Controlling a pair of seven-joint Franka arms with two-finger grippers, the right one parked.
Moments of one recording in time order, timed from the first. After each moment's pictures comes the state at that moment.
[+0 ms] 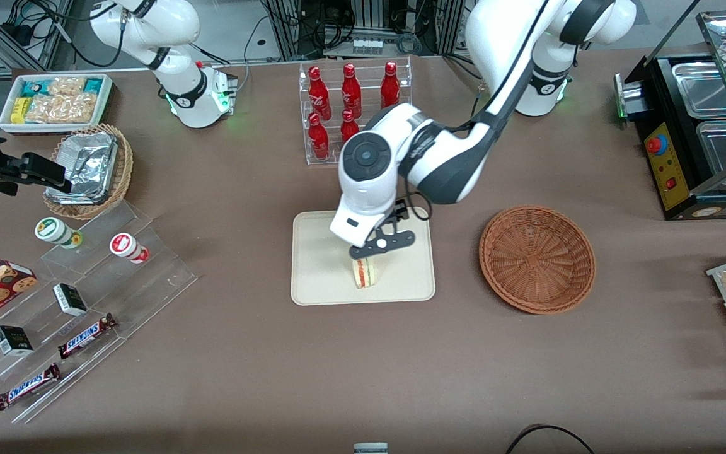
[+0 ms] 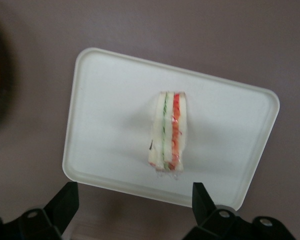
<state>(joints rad) -0.69 0.65 -0.04 -1.15 -0.02 1.76 -1.00</state>
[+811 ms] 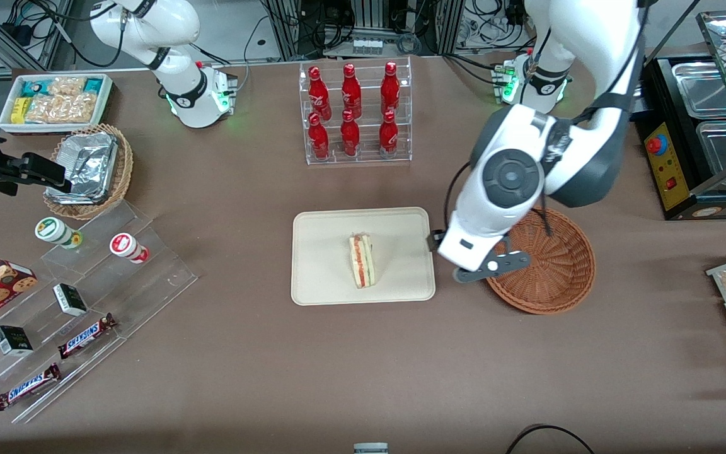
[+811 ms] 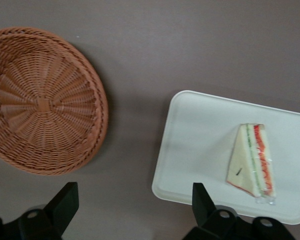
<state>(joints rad) -0.45 0.42 -0.04 -1.42 -0.02 1.71 -0.71</state>
